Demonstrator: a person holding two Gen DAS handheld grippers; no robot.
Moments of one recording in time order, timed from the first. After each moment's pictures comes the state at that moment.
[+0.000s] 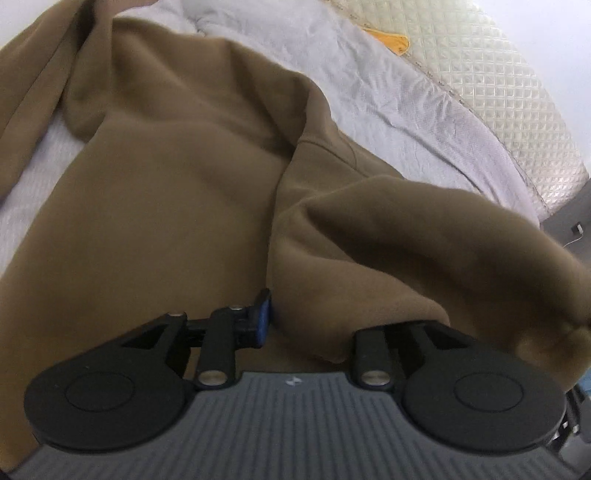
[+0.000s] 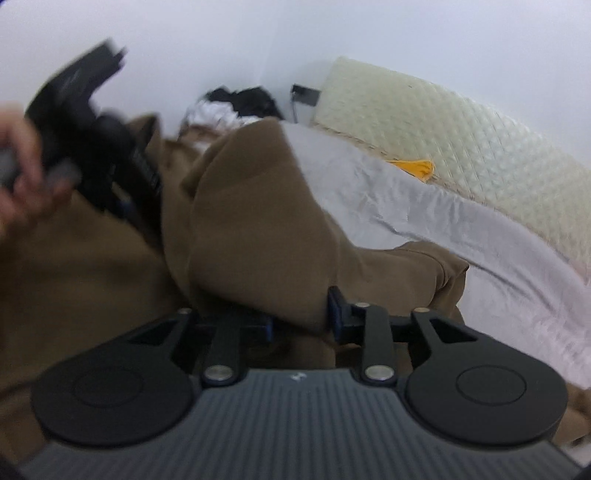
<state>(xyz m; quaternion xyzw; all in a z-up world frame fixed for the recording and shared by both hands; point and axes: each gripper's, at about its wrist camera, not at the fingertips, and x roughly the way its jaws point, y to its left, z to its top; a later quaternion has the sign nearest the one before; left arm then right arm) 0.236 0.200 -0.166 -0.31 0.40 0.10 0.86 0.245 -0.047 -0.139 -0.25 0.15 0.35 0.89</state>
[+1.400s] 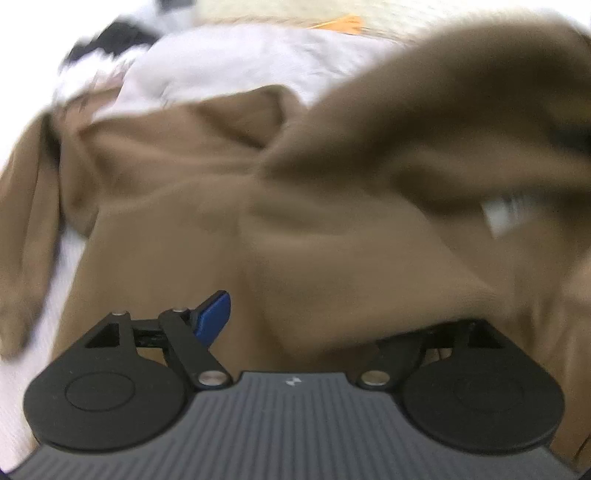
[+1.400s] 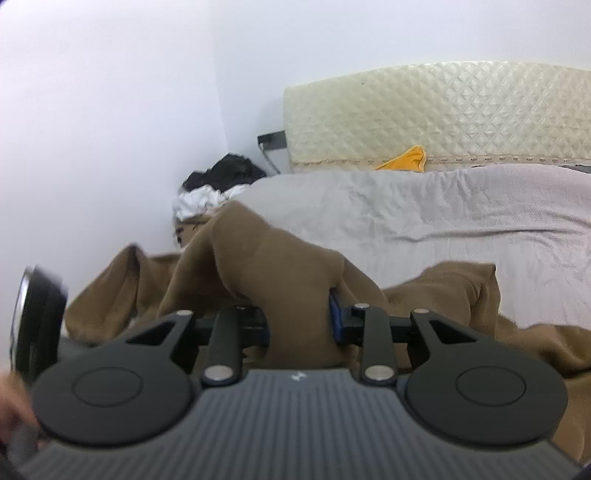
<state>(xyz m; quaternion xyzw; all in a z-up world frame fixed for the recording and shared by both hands) 0.264 0.151 -0.174 -0.05 0.40 0.12 0.91 0.329 -0.040 -0.098 0.01 0.20 0.37 0.91</state>
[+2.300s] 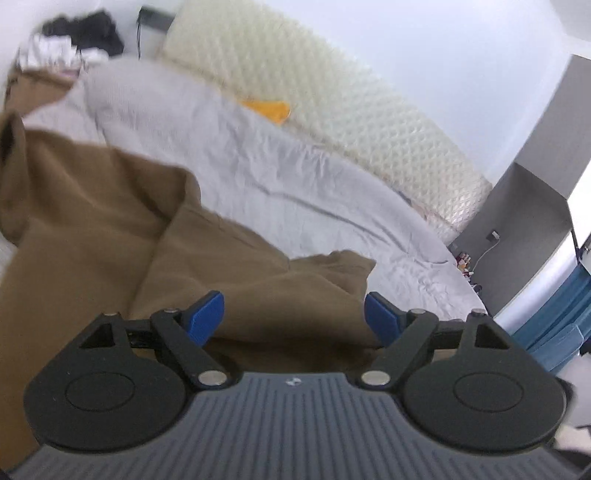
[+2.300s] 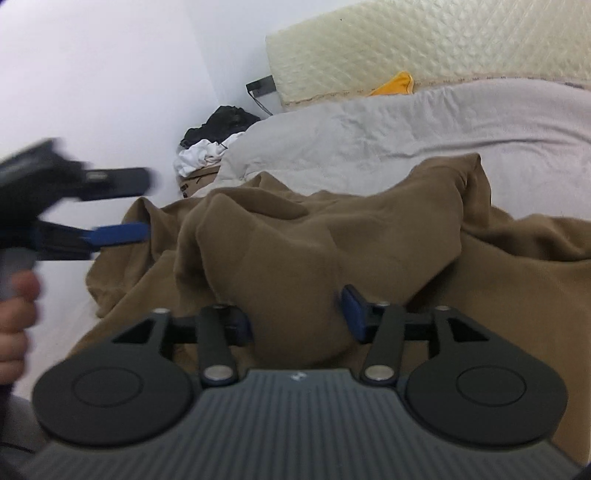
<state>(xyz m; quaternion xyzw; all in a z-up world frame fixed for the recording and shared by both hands) 0.235 0.159 -0.088 -0.28 0.26 -0.01 0.93 0.295 -0.078 -0.130 0.04 0.31 0.38 0.87</state>
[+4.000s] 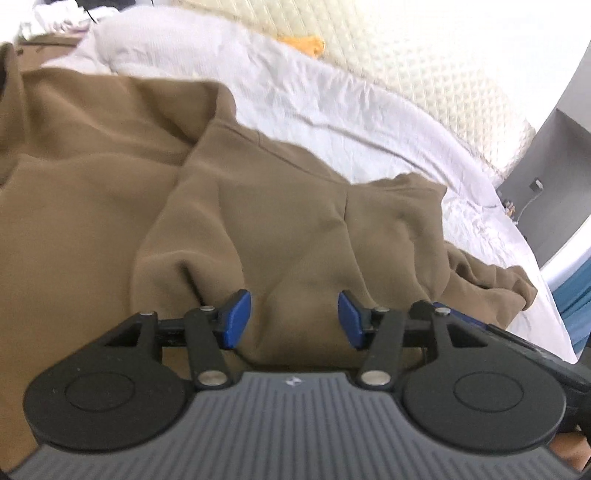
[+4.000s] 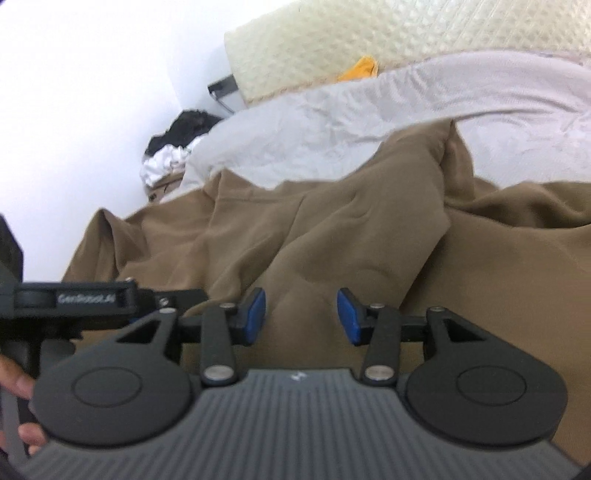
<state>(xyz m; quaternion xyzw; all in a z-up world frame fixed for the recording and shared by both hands) 0.275 0.158 -0.180 -0.23 0.34 0.02 0.91 0.323 -0.065 -0.163 0.07 0.32 0.32 0.89</state>
